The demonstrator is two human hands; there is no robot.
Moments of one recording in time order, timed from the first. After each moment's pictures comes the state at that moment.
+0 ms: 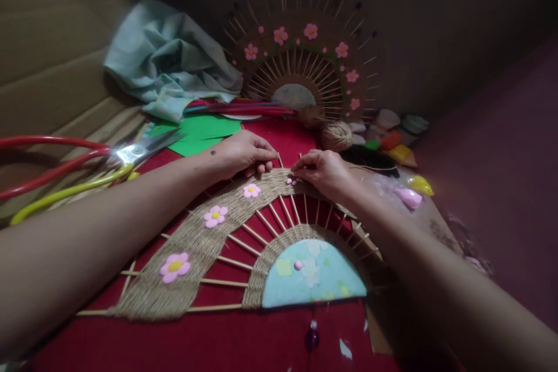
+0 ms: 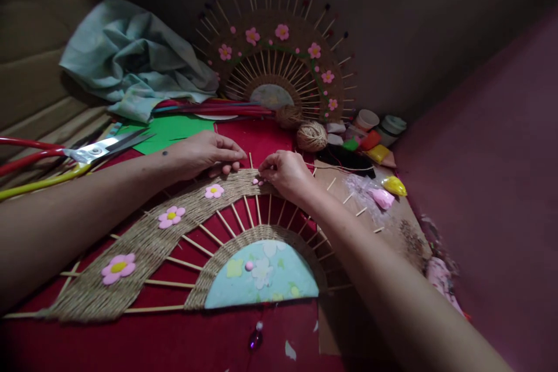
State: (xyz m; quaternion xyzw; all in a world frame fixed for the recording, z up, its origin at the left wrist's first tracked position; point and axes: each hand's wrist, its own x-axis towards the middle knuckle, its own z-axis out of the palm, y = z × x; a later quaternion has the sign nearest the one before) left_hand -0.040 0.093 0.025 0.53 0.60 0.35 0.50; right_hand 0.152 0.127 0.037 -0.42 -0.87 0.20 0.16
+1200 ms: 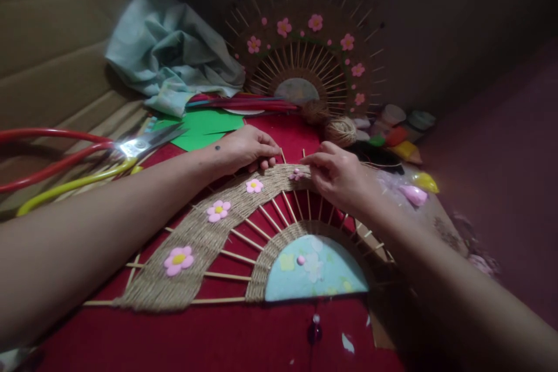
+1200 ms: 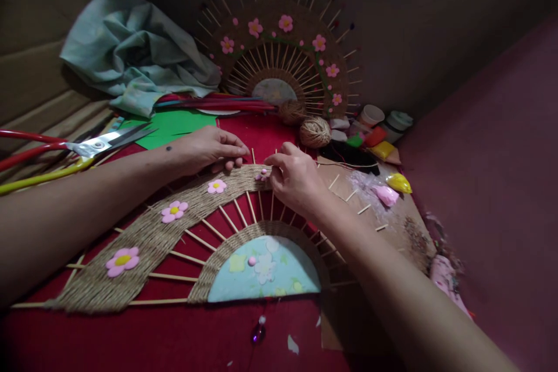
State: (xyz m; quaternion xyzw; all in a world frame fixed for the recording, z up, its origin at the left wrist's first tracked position) left_hand -0.034 0.088 0.034 0.50 0.61 0.34 0.51; right_hand 0.163 0.092 0.057 -0.36 -0.91 0.10 0.19
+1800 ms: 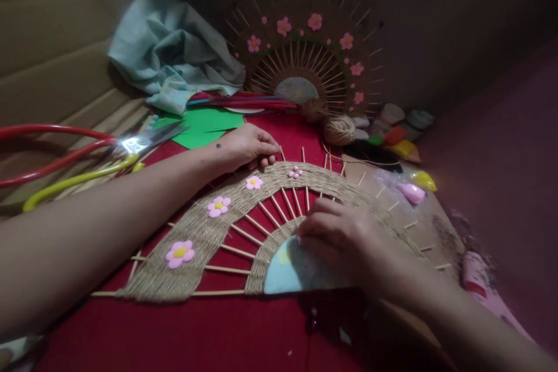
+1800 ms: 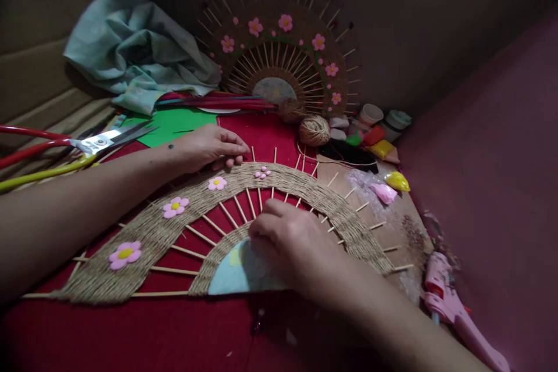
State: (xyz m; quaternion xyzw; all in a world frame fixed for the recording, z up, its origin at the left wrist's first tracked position) left_hand -0.035 0.089 0.028 0.51 0.60 0.36 0.50; right_hand 0.195 0.026 0.059 -0.28 -0.93 0.24 0.09
